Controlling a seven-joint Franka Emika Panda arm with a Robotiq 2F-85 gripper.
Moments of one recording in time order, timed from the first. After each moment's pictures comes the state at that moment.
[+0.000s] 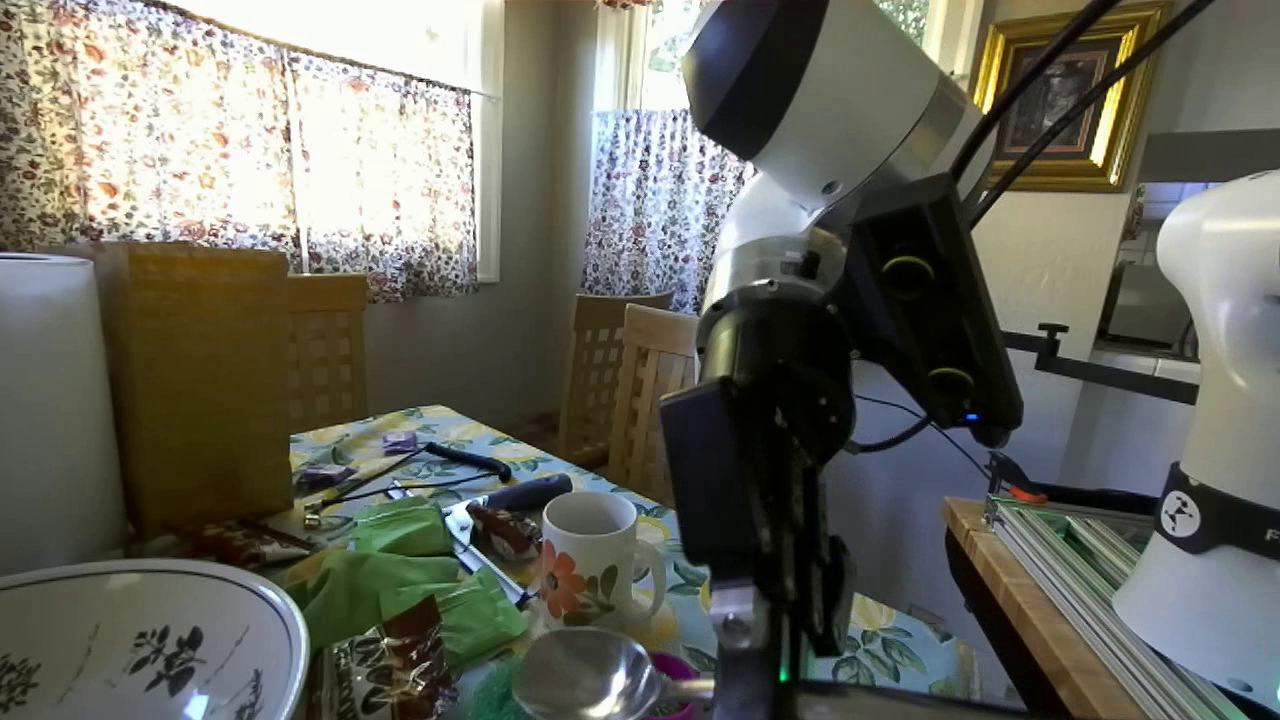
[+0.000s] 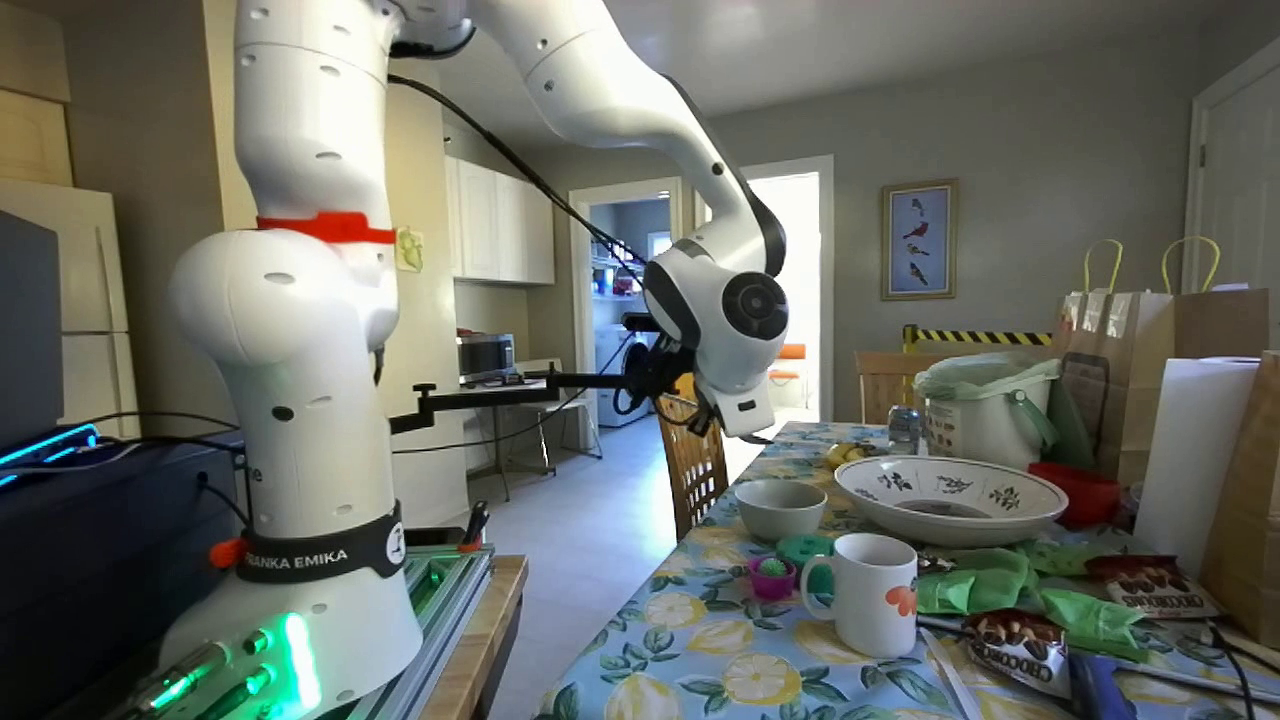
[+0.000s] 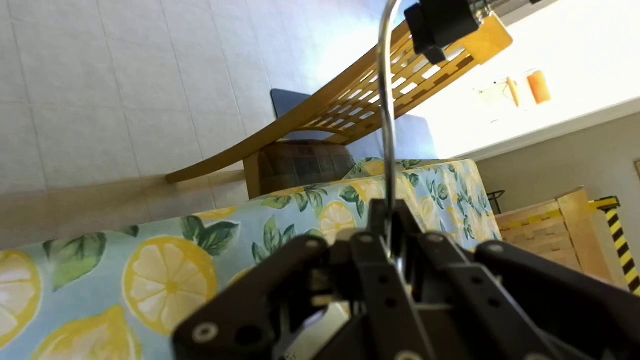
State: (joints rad) arm 0.15 0.09 0.17 -2.52 1.55 2.17 -0.40
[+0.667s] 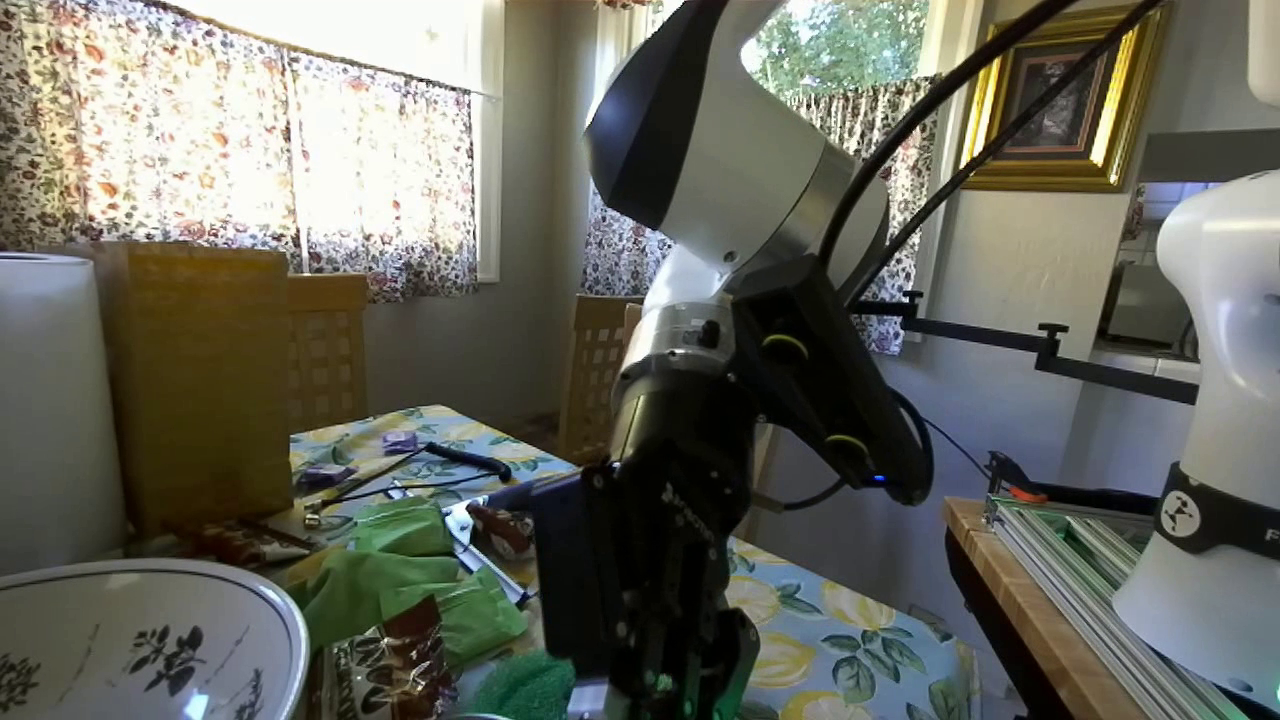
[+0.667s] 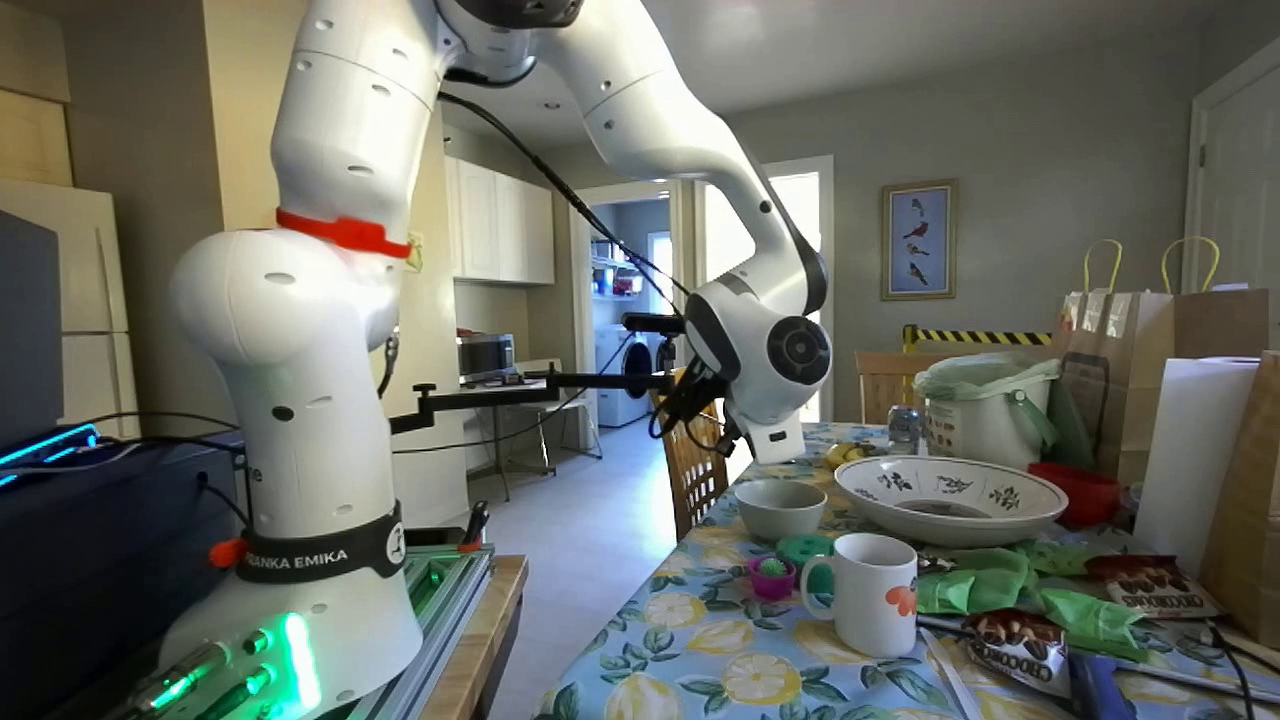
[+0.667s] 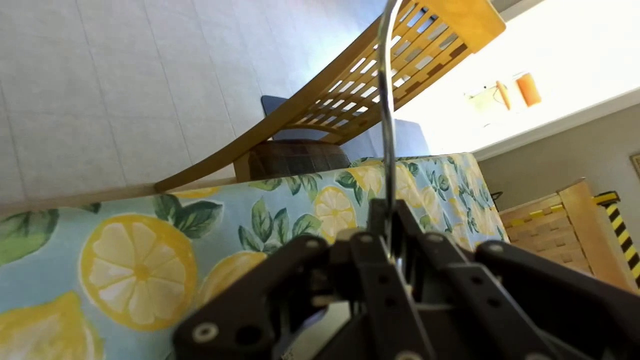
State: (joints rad) arm 0.15 0.29 0.15 -2.36 1.55 2.14 -0.41
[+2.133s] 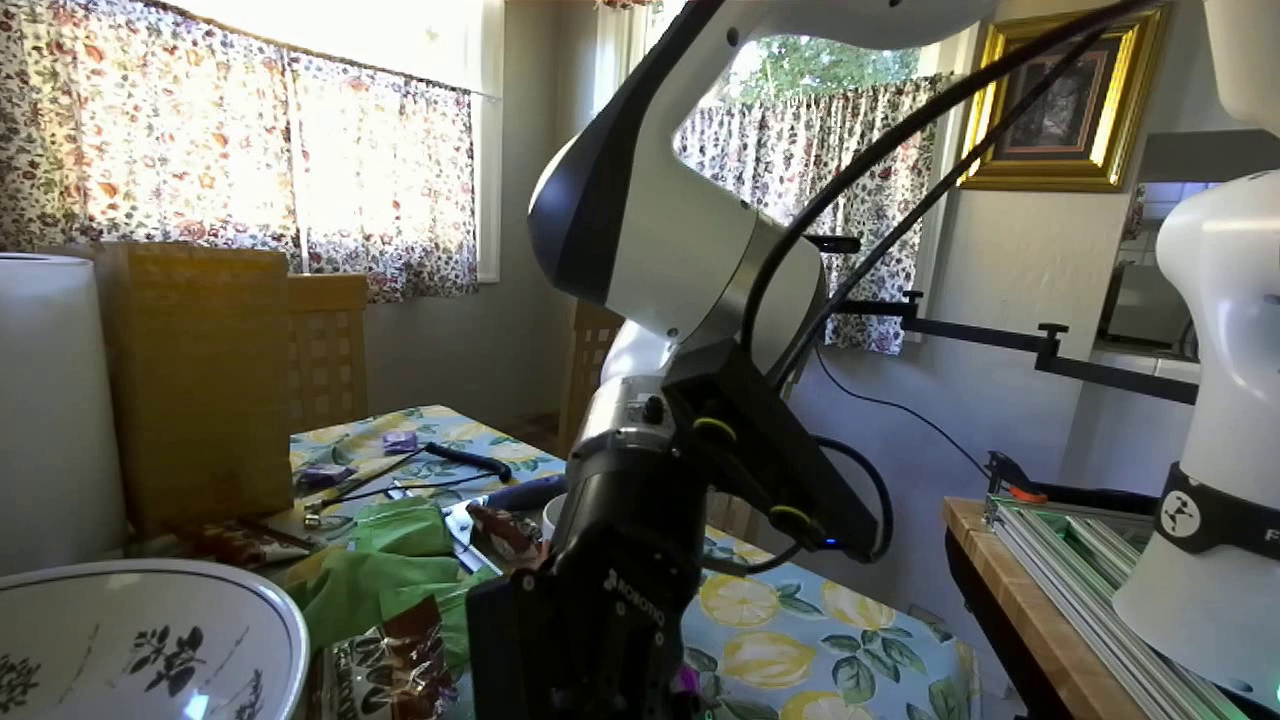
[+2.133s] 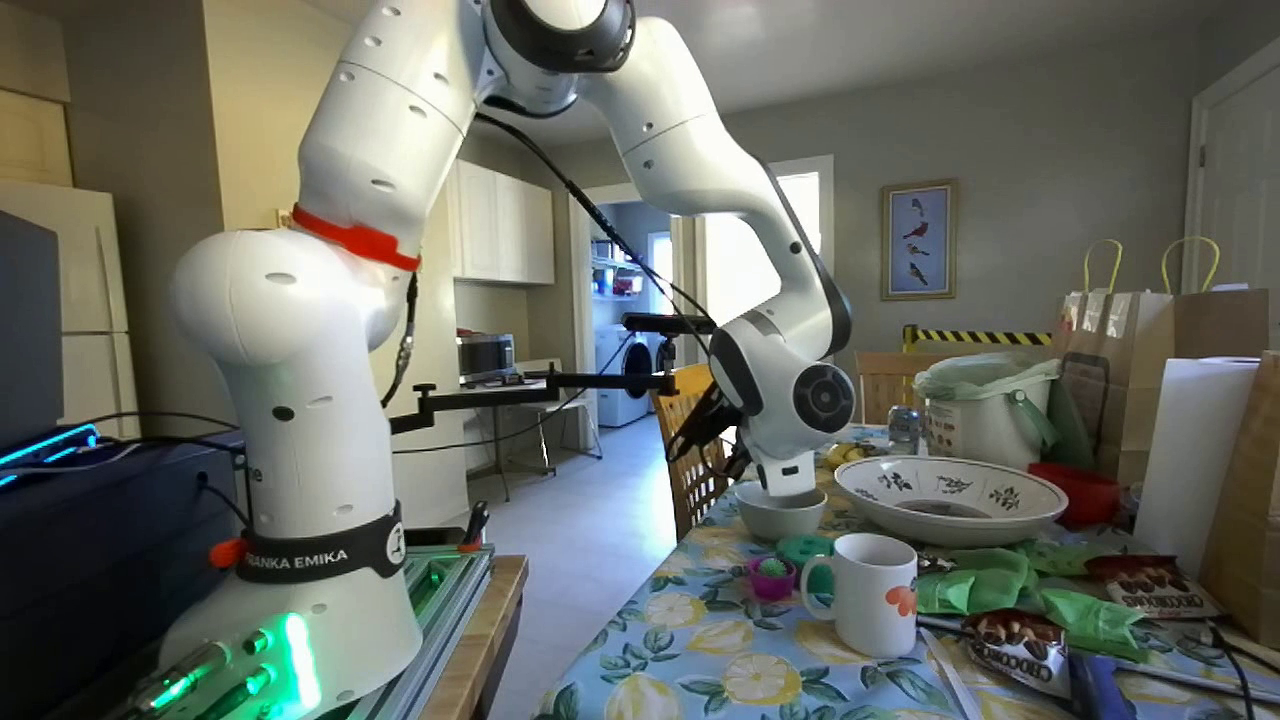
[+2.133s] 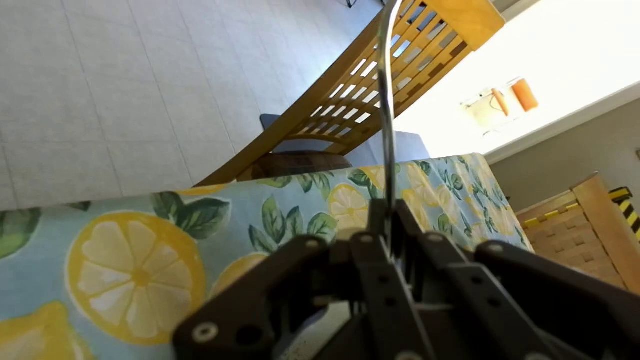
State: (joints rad) arm 0.15 0.45 0.13 -2.24 1.54 2.08 -0.40
